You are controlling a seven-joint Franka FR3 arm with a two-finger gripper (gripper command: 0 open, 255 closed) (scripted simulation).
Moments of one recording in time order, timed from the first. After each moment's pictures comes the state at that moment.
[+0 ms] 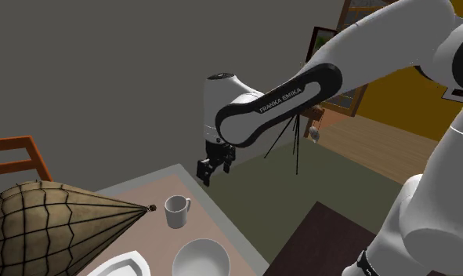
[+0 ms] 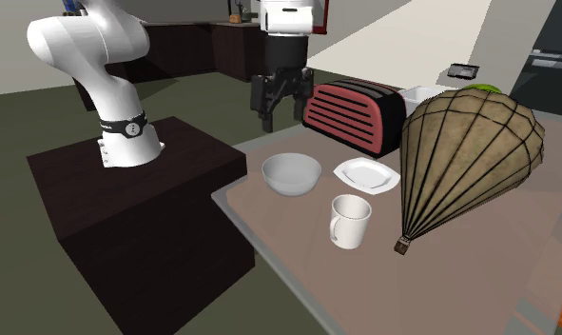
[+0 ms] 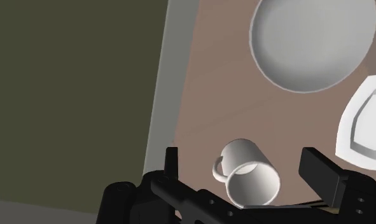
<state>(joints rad) 0.06 0.03 0.26 -2.22 -0.06 2.24 0.35</state>
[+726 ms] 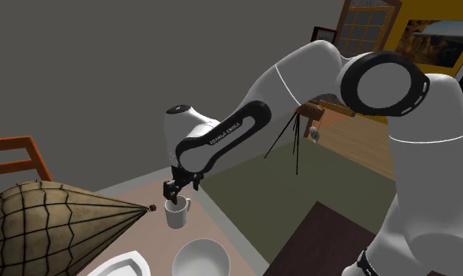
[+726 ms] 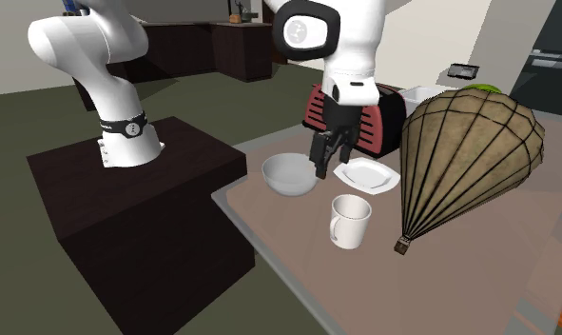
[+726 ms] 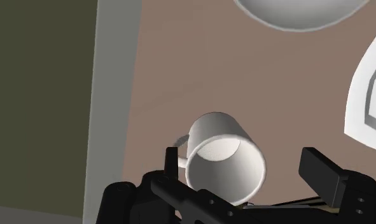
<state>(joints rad) 0.15 0.48 0.25 -1.87 -0.21 2.31 0.51</state>
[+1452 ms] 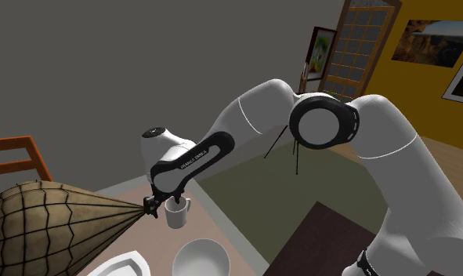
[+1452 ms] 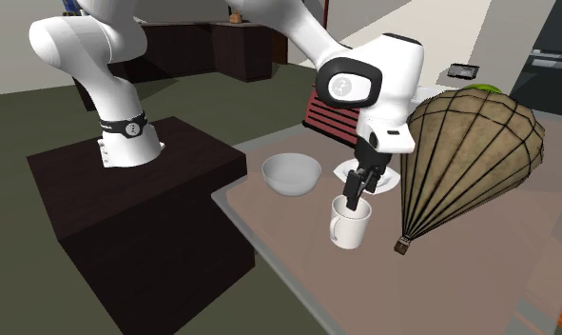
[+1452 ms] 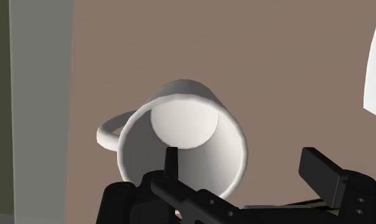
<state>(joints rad) 0.24 0.83 0.21 -1.51 -0.25 2.28 0.55</state>
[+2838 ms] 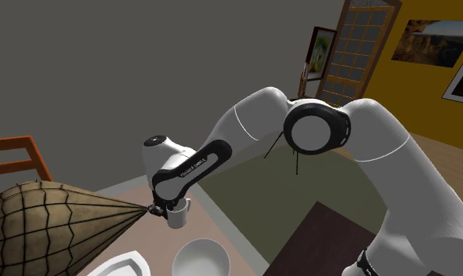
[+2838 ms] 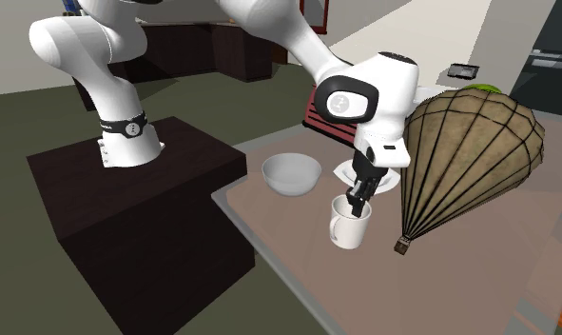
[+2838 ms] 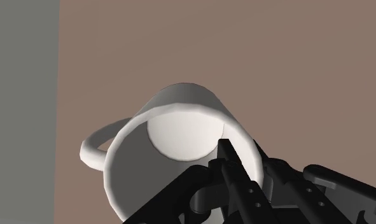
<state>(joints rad) 0.25 0.88 0.20 -1.49 -0.26 2.32 0.55</state>
